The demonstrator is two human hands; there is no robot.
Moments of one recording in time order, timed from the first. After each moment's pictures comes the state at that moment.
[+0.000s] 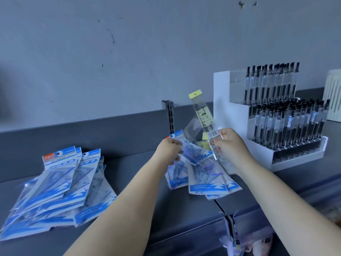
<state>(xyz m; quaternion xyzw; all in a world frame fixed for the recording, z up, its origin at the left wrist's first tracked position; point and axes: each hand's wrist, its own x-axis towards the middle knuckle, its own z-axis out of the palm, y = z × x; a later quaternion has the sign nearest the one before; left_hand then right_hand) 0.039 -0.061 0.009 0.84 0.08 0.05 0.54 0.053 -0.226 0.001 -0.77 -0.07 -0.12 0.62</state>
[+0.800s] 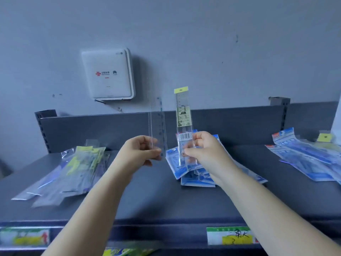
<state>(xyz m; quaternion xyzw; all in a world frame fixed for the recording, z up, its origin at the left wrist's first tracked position) -0.207 0.256 0.021 0.76 0.11 0.24 0.59 -0.125 0.094 0.016 -0.70 -0.28 0.06 0.66</state>
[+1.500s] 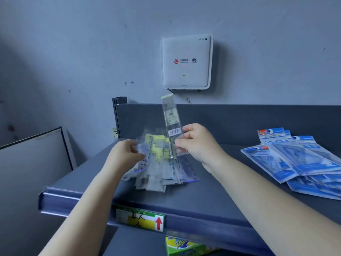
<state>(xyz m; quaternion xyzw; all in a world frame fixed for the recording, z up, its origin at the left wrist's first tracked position) -0.319 0.476 -0.009 0.85 0.34 0.29 0.30 -0.214 0.315 0.022 -0.72 -0.37 0.11 0.58</state>
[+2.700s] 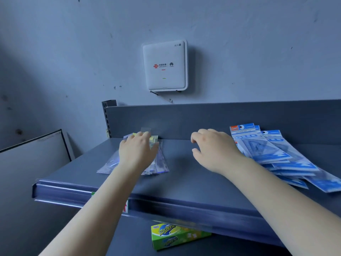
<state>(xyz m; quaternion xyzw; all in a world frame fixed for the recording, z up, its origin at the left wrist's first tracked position) -0.277 0.374 0.002 0.90 0.34 0.26 -0.06 -0.174 0.203 0.019 -0.81 -0.50 -0.27 0.11</state>
